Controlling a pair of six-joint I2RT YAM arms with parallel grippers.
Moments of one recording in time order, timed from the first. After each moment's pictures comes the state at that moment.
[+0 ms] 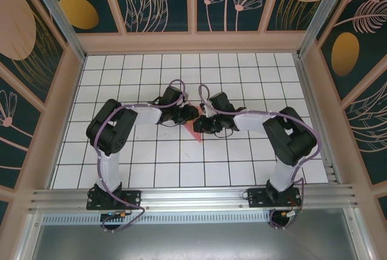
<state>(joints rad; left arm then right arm) -0.57 1.99 1.06 0.07 0.49 -0.89 0.63 1.76 0.89 -0.07 -0.57 0.56</state>
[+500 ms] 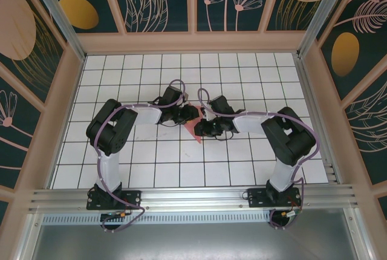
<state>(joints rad) -0.57 1.99 1.06 0.07 0.49 -0.88 0.64 1.77 0.86 -0.09 -0.54 0.55</state>
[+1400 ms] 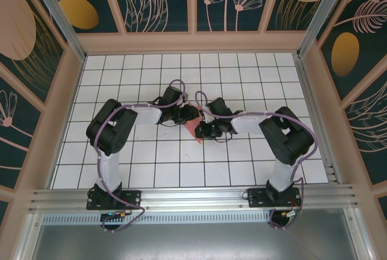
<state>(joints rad) -0.57 1.99 1.06 0.07 0.49 -0.88 0.67 1.78 0.86 -0.11 -0.49 0.52</state>
